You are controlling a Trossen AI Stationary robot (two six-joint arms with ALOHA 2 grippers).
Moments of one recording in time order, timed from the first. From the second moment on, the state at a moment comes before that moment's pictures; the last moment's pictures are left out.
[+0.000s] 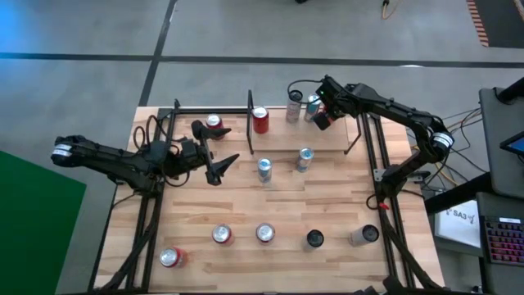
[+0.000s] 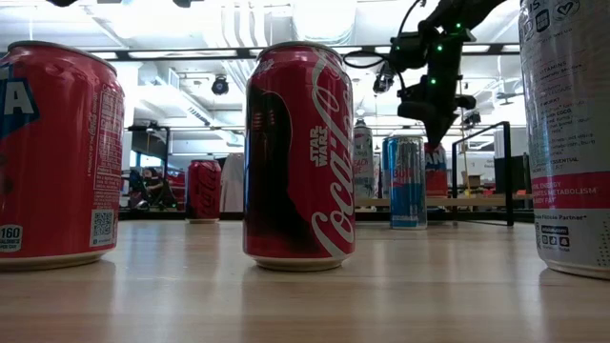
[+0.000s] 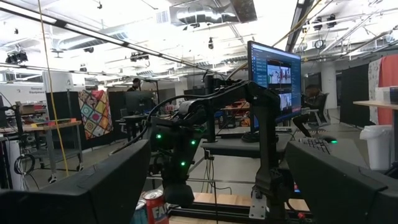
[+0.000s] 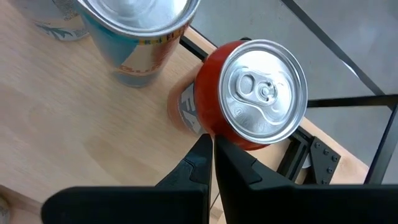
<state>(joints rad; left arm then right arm) -0.13 1.00 0.66 0.69 -0.41 0.21 -0.72 1.52 1.29 -0.97 0.34 0.15</state>
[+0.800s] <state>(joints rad) -0.15 1.06 0.66 0.65 -0.35 0.12 -0.43 1.28 1.35 -1.07 0.33 0.29</state>
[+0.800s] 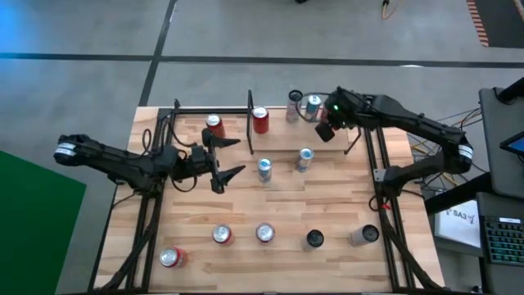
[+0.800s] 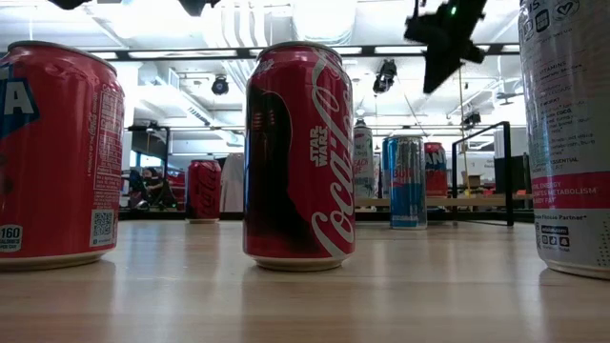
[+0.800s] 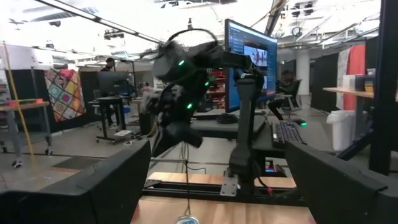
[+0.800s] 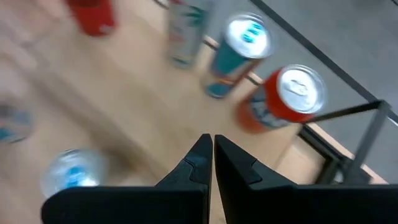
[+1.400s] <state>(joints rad) -0.18 1.20 0.80 0.47 -0.35 0.06 0.03 1.23 1.33 -1.02 0.33 0.40</state>
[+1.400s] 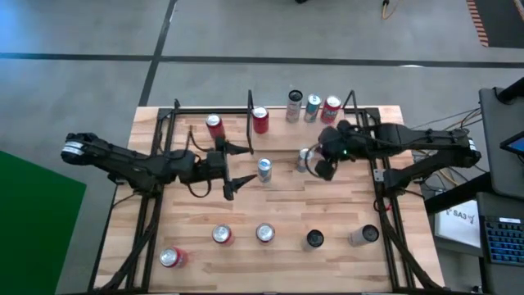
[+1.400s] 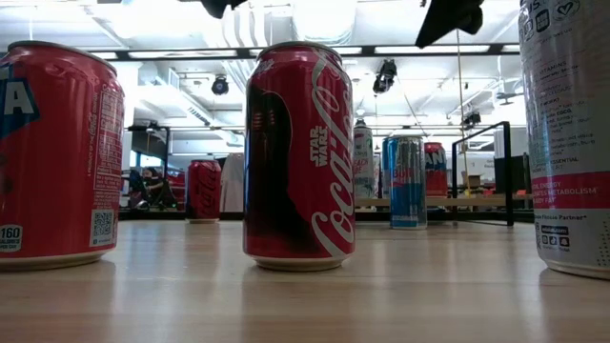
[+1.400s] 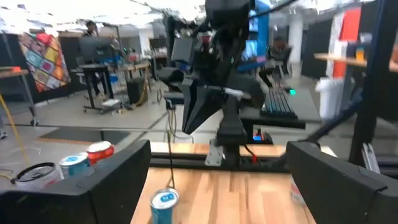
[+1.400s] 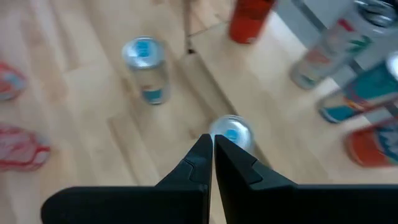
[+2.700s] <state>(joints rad) -0.51 1.47 0.98 0.23 -0.42 -0.08 0.46 1.25 1.29 -0.84 0.34 0.40</state>
